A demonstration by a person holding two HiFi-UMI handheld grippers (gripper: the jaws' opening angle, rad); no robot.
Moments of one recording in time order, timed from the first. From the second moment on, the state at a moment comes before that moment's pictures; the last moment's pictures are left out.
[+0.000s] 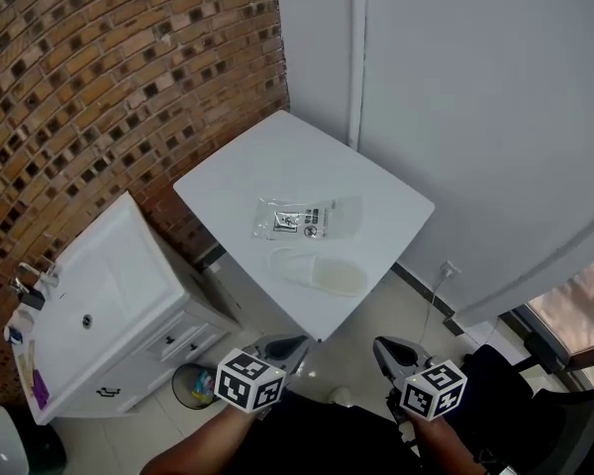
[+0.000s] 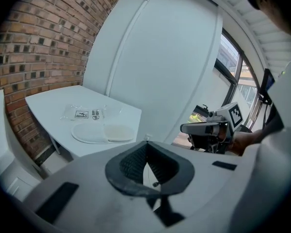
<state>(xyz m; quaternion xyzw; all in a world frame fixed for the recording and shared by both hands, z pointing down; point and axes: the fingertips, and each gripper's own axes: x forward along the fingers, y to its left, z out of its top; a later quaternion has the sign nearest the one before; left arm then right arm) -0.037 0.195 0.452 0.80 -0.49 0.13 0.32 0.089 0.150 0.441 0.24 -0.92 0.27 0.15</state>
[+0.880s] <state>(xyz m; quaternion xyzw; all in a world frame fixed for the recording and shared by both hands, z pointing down) -0.143 0.206 0.444 0.84 -0.44 0.13 0.30 0.010 0.197 0.437 0.33 -0.89 0.27 0.15</state>
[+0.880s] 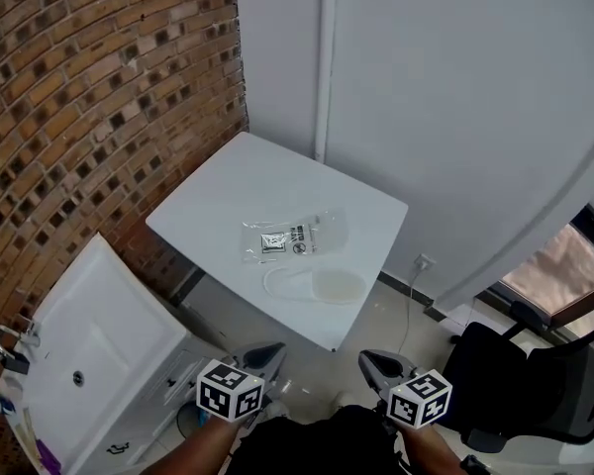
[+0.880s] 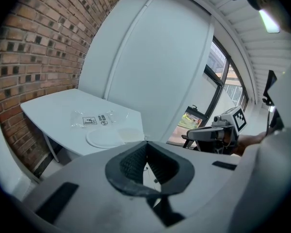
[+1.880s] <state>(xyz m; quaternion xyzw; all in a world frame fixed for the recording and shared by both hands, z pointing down) -0.132 0.192 0.440 0.82 -0.48 0.09 0.31 0.022 0.177 0.441 0.29 -0.90 0.26 0.19</state>
